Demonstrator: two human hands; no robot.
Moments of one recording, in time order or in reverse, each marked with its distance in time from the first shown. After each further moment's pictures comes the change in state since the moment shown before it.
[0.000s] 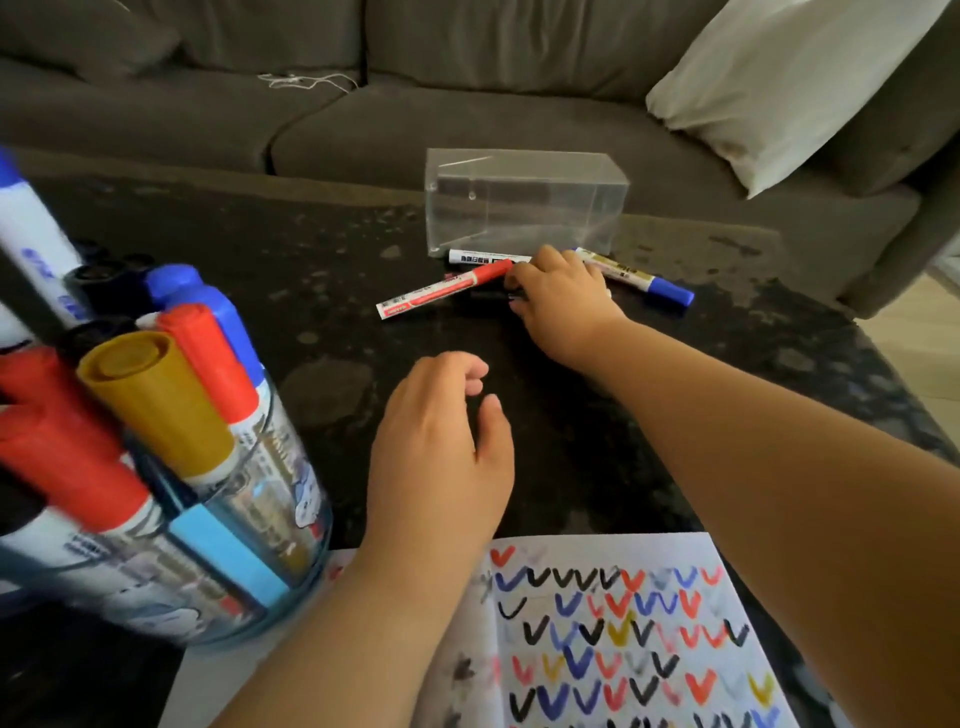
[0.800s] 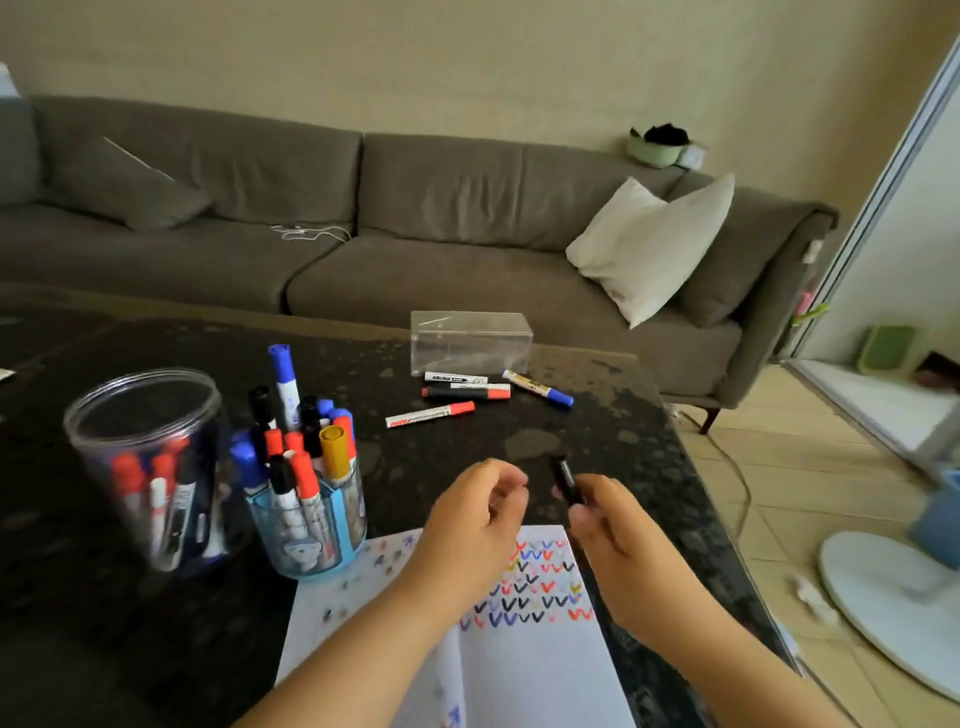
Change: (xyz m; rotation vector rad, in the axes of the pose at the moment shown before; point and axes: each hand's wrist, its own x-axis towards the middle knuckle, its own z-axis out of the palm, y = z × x) left_hand -0.046 0.107 -0.097 -0.296 -0.423 -0.106; right_hand -0.274 -0.056 -0.165 0.809 0.034 0.371
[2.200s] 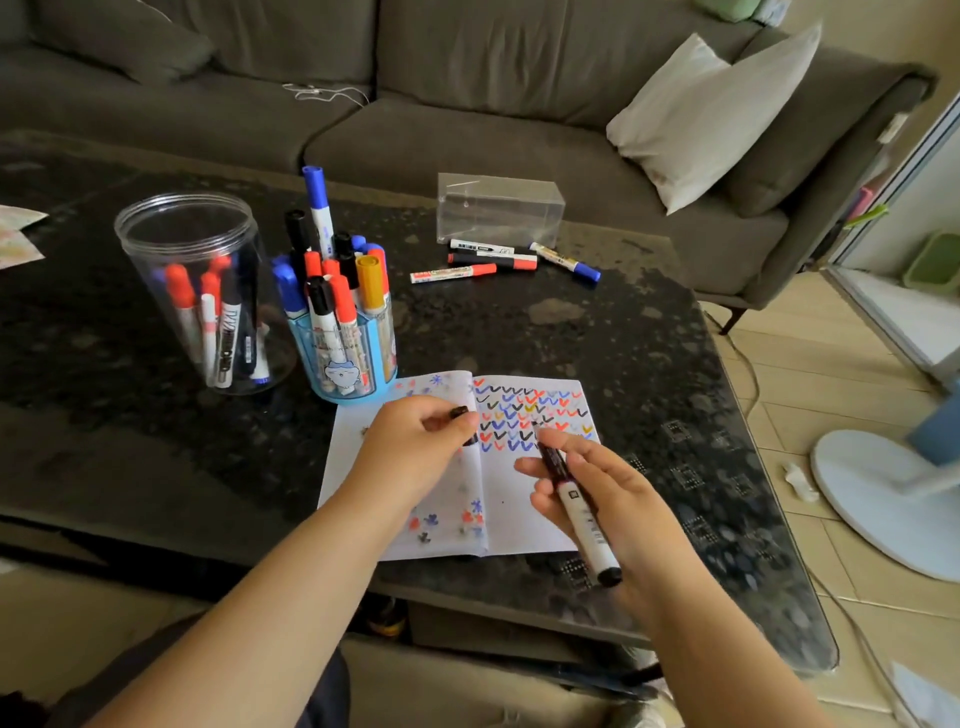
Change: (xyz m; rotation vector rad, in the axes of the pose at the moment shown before) left_hand -0.081 -0.023 -0.026 -0.122 0.059 -0.481; right_hand -0.085 0.011 0.046 1.124 -0.124 0.427
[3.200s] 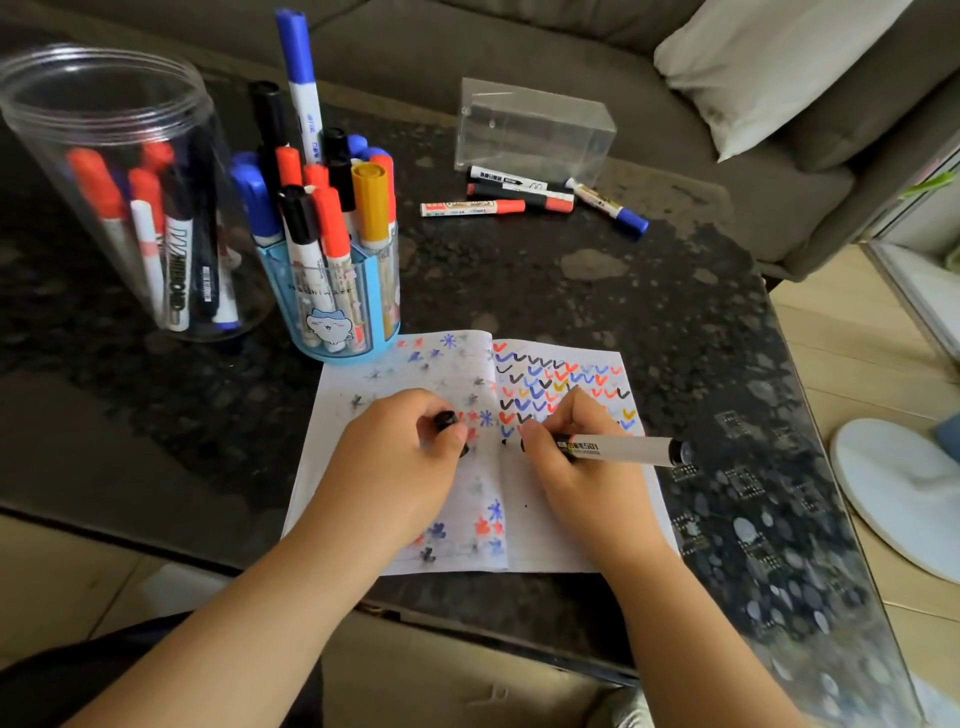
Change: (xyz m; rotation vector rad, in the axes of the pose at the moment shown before) left_hand 0.019 -0.040 0.001 0.273 0.074 0.094; right_hand 0.081 0.044 -0.003 -0.840 0.081 -0.497
